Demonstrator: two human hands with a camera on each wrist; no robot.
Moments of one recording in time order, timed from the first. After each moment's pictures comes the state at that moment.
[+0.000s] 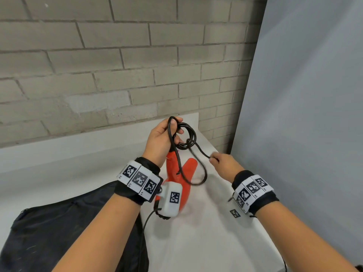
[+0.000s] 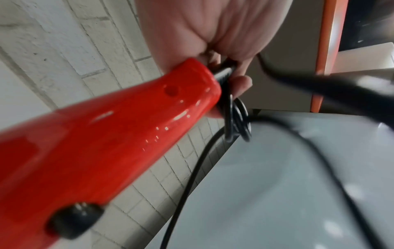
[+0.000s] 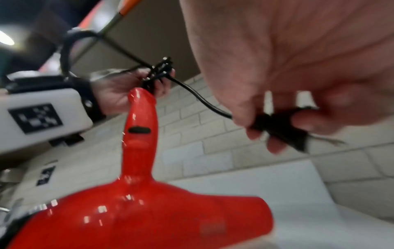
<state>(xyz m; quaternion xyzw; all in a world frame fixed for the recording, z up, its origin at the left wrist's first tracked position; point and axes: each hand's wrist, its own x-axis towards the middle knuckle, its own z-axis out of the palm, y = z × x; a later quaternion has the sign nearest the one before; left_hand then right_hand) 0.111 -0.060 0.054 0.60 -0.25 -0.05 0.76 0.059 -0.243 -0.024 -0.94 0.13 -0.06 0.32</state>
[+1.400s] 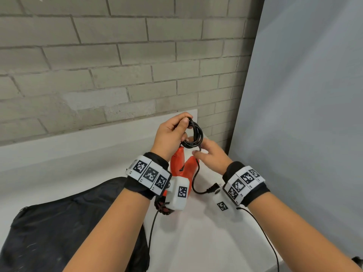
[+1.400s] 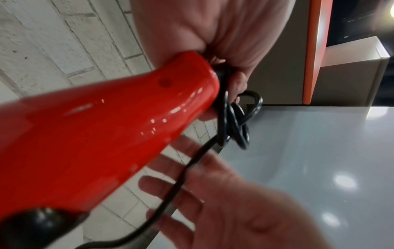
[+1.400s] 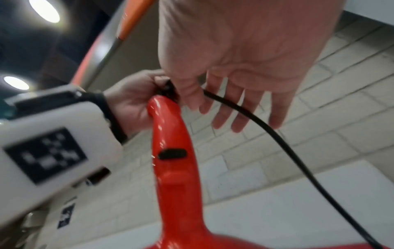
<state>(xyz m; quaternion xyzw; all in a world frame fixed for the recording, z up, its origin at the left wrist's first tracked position) 0.108 -0.075 0.054 0.63 -0.28 -0.04 0.73 0.066 -0.208 -0.001 -0.86 -0.04 -0.13 0.50</state>
